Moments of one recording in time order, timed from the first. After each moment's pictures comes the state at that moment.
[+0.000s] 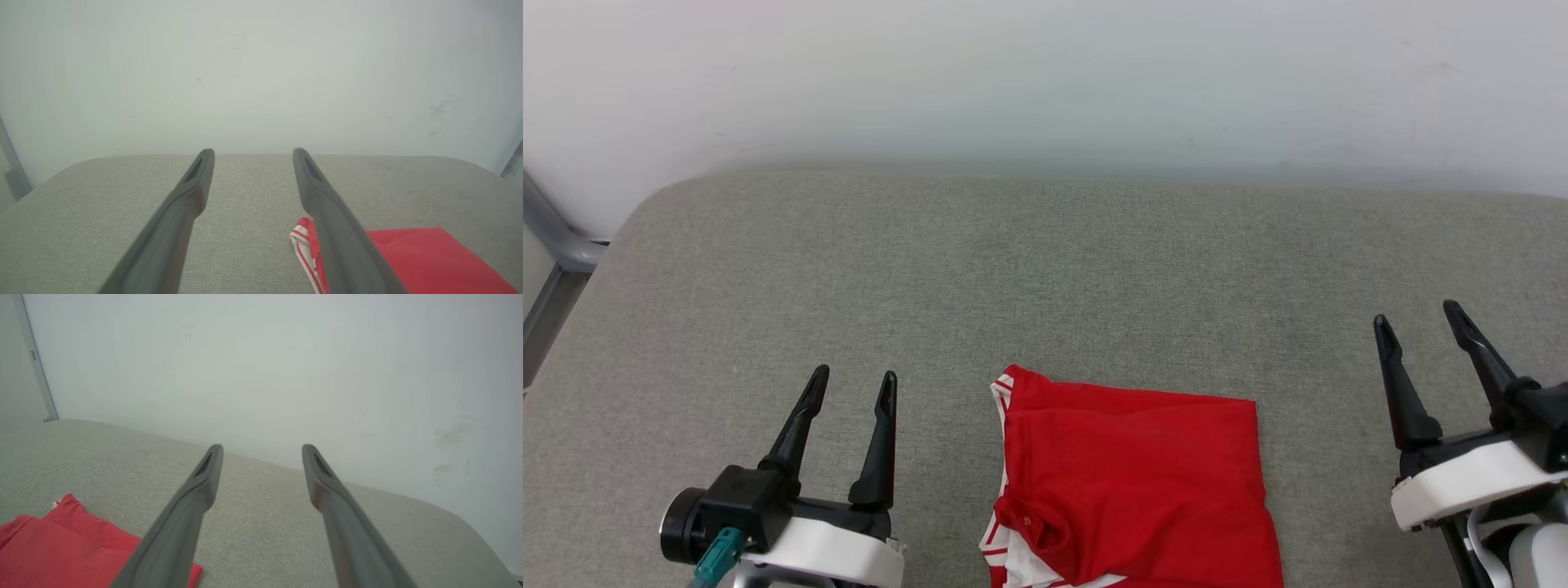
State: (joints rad) left arm 0.01 0.14 -0.11 -0.01 -0.23 -0.08 -0.26; right arm -0.11 -0.24 0.02 0.04 0.14 0.13 -0.14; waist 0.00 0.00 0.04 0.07
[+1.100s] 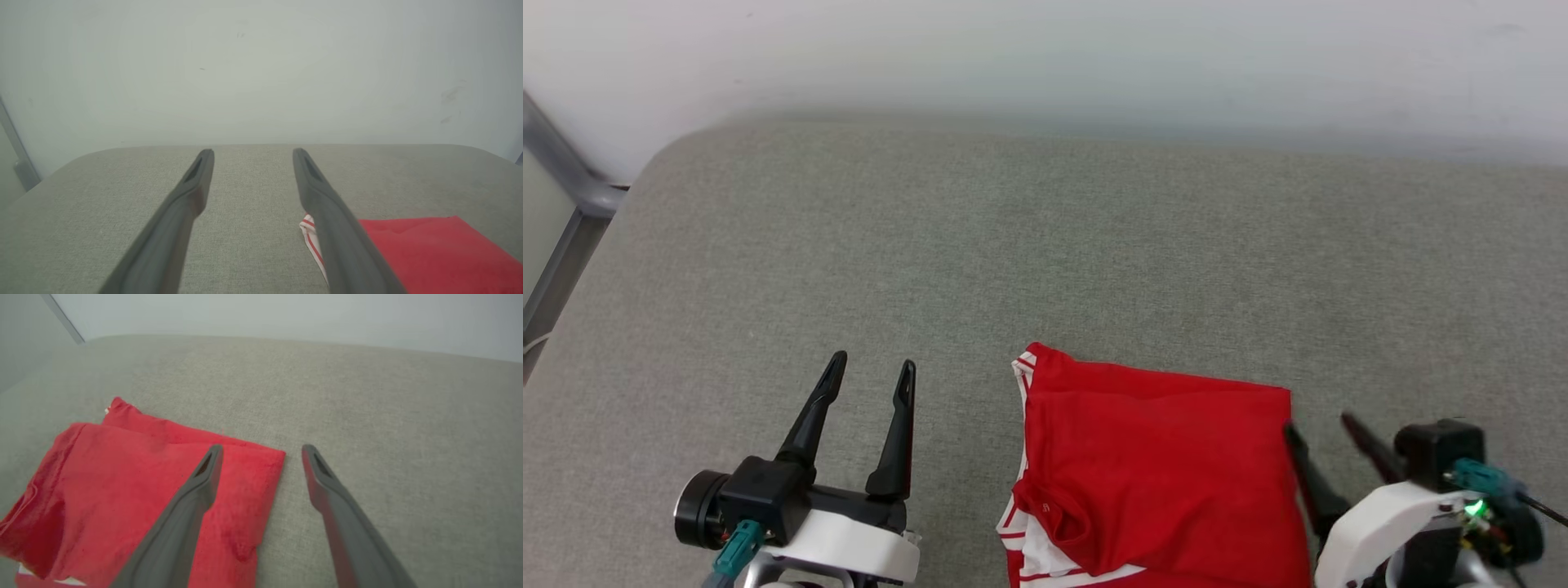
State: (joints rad) left arm -0.01 0.09 -0.08 -0.02 -0.14 -0.13 -0.26; right arm 0.02 -0.08 0.03 -0.03 0.15 0.13 0.19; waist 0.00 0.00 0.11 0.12
